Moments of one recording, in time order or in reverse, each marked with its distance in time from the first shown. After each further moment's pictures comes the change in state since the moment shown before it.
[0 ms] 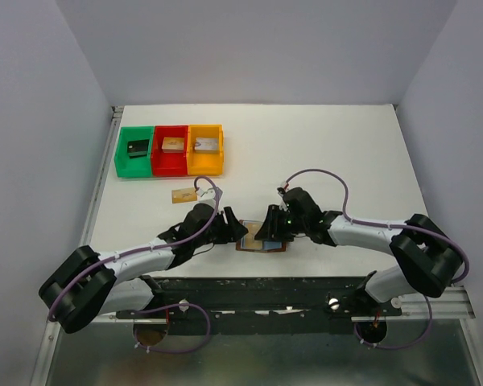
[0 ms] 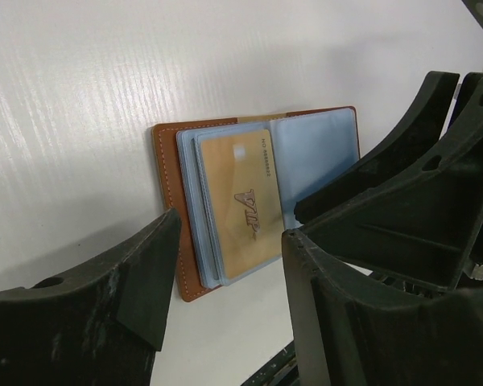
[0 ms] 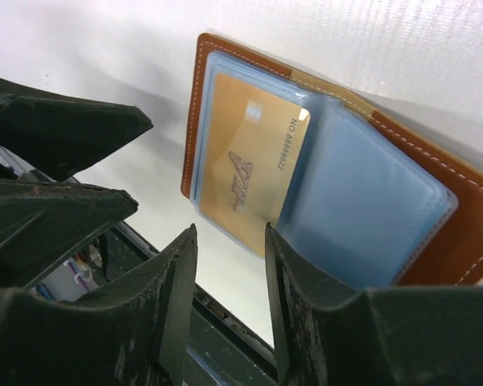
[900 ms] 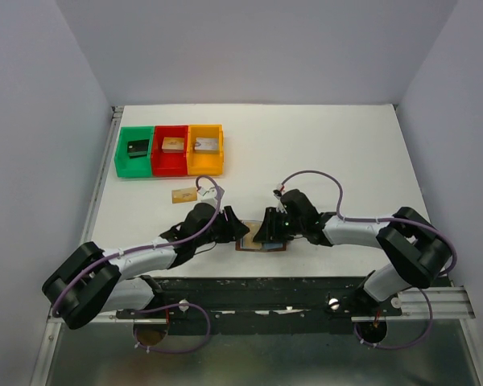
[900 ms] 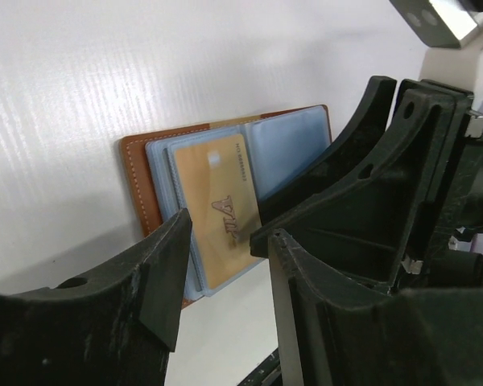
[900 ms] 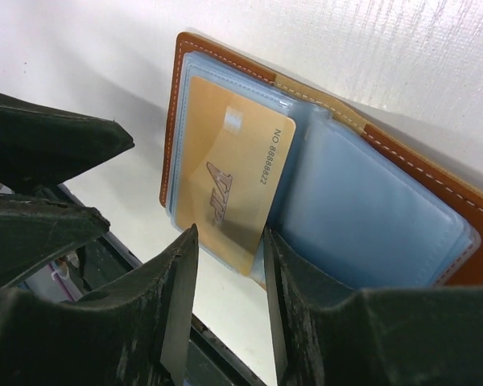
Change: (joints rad) left arm 0.000 0.036 0.000 0.053 0.026 -0.008; right arm -0.003 0.088 -0.020 0.100 -0.012 -0.054
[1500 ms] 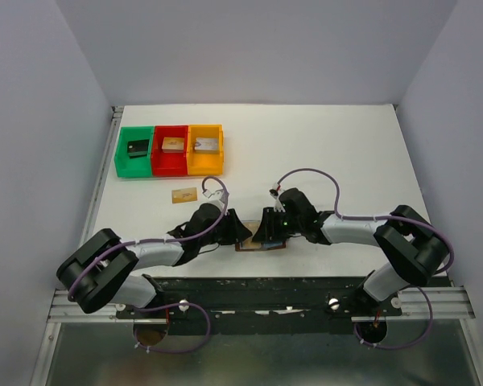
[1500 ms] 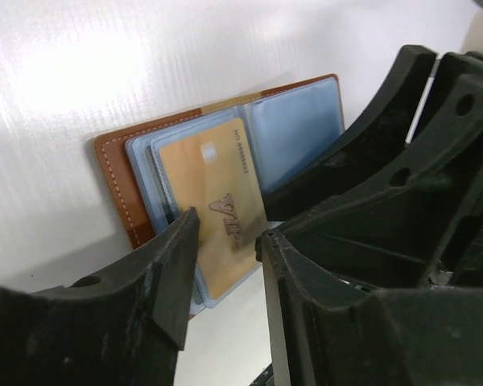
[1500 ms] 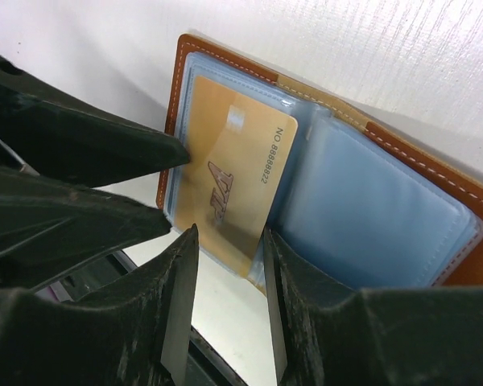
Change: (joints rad) left arm 0.000 0.118 0.000 0.109 0.063 -0.019; right arm -0.002 0.022 0.018 0.006 -0.022 -0.090
